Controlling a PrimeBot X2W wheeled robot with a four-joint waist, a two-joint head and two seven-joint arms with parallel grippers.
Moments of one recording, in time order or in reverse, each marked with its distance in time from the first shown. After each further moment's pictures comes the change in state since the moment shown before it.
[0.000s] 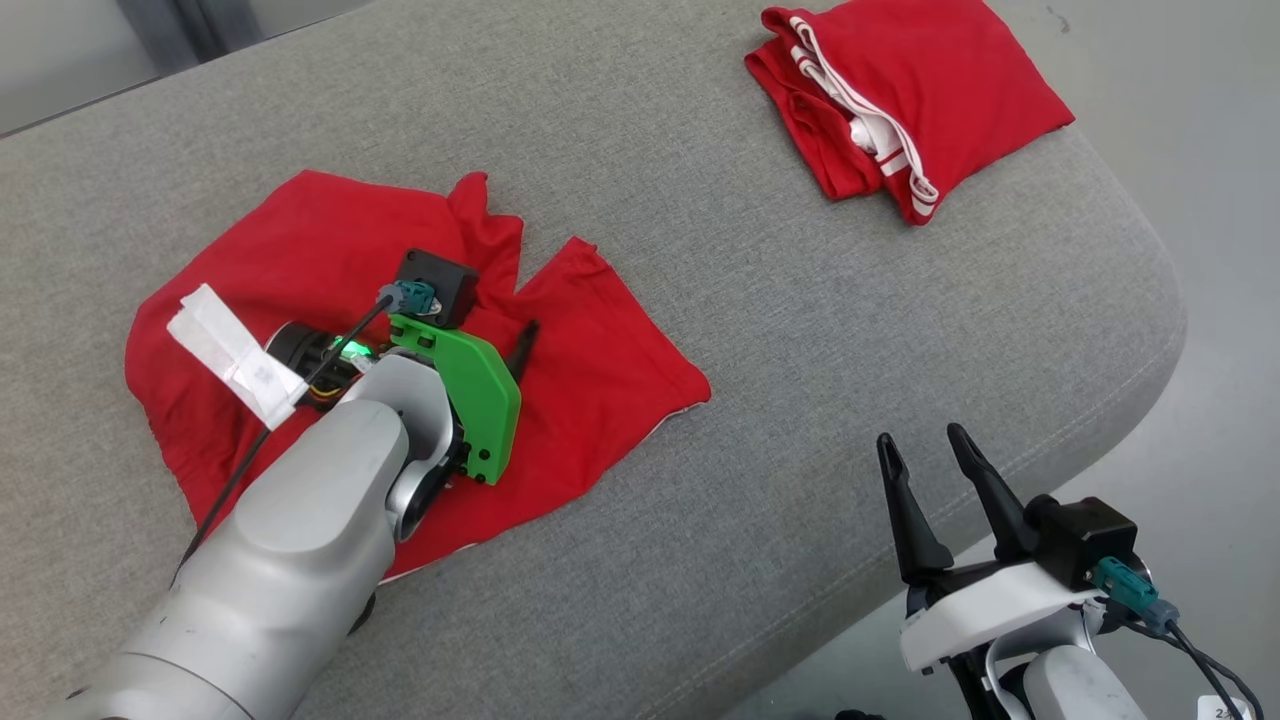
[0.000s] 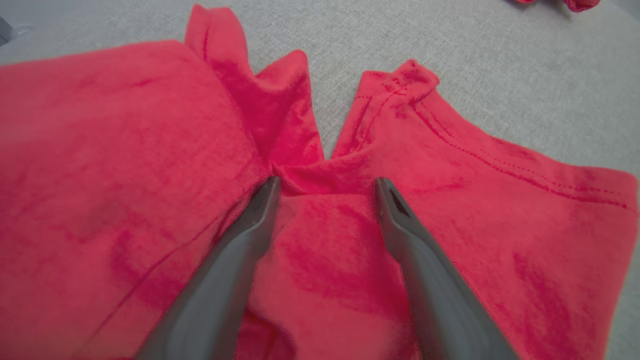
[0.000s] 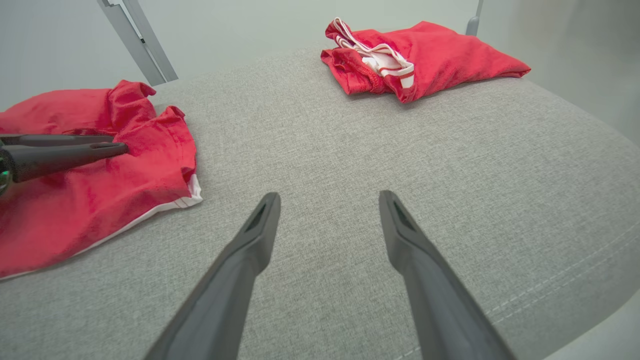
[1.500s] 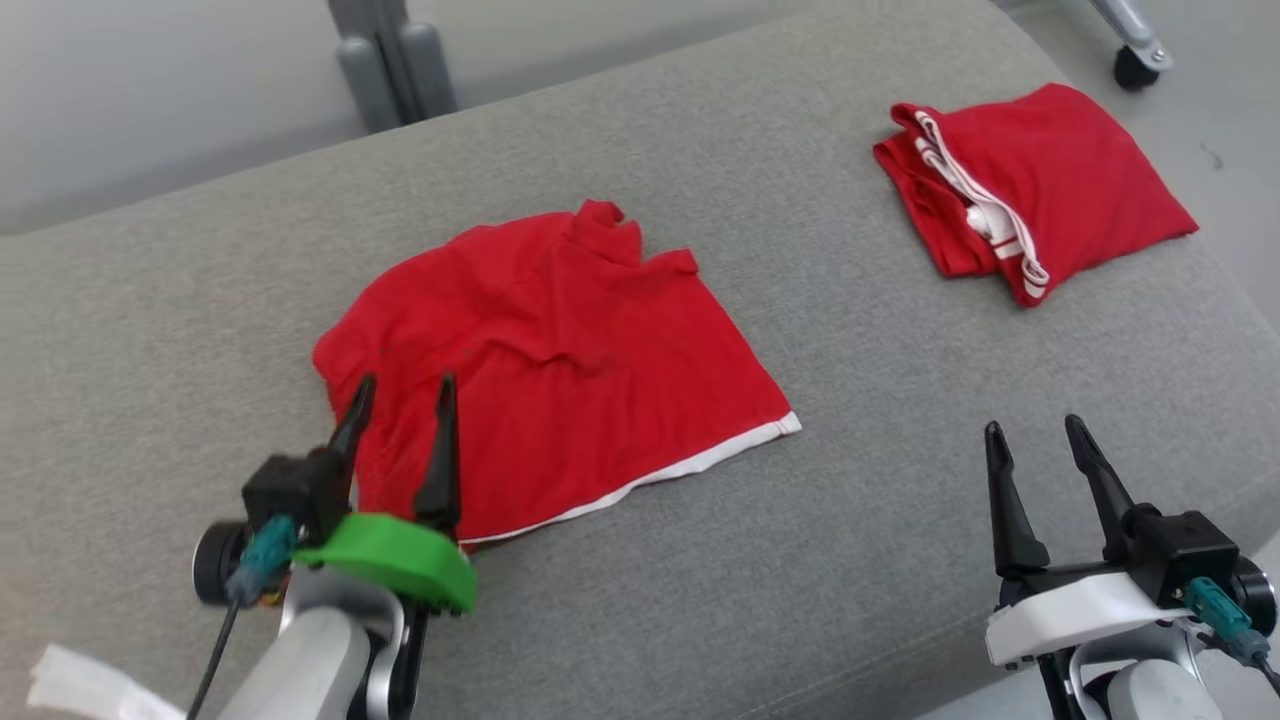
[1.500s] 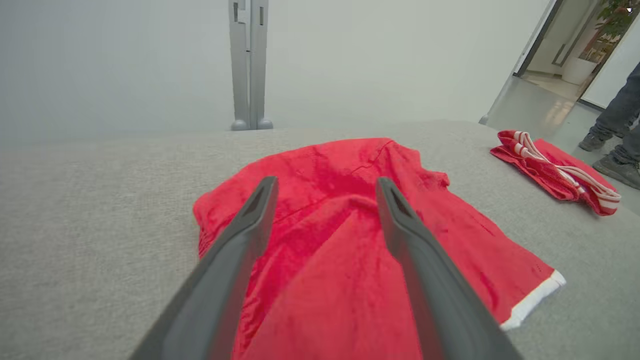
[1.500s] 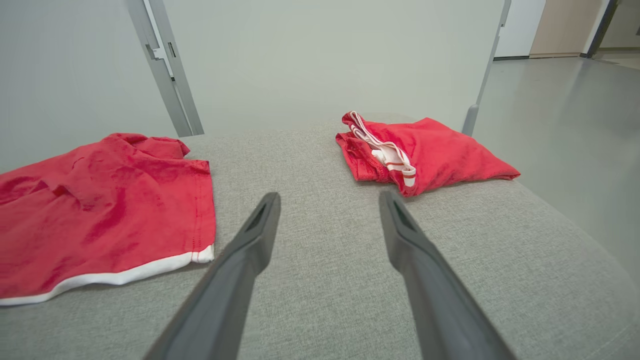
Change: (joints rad) left arm 0.498 0.043 0.375 -0.481 0.100 0.214 -0.358; right arm 0.062 0.002 -0.172 -0.108 -0.153 0.000 0.000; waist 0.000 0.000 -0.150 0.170
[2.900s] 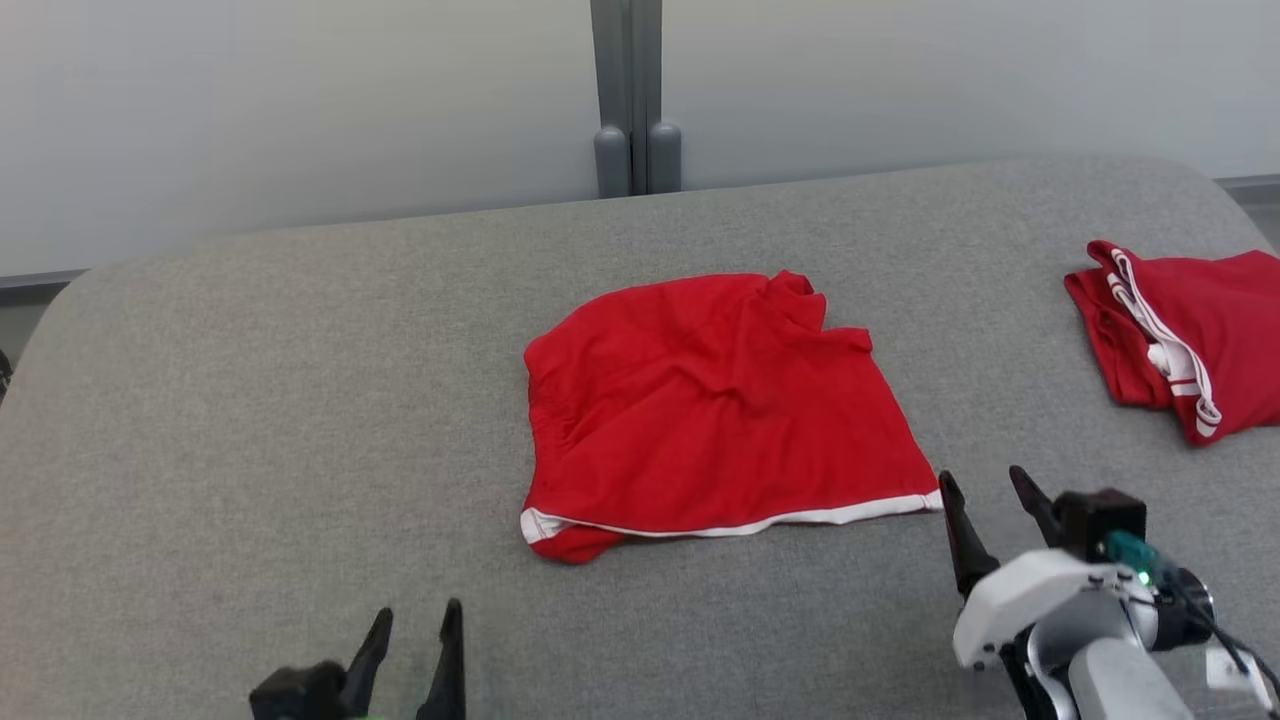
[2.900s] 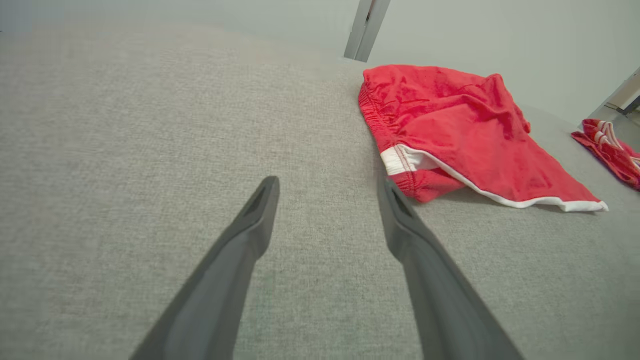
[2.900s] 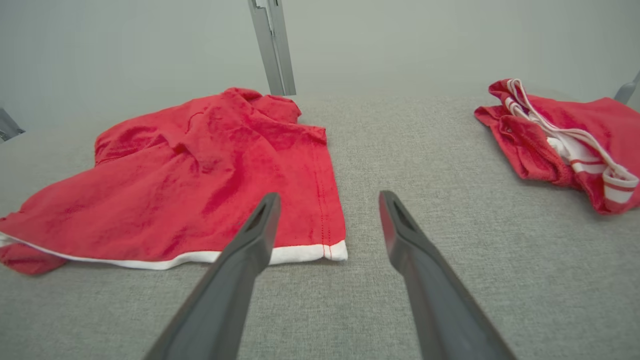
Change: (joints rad) left arm 0.463 -0.230 0.406 -0.010 0.254 -0.301 0.054; right arm -0.082 0.000 0.021 0.256 0.012 0.000 0.119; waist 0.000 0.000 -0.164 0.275
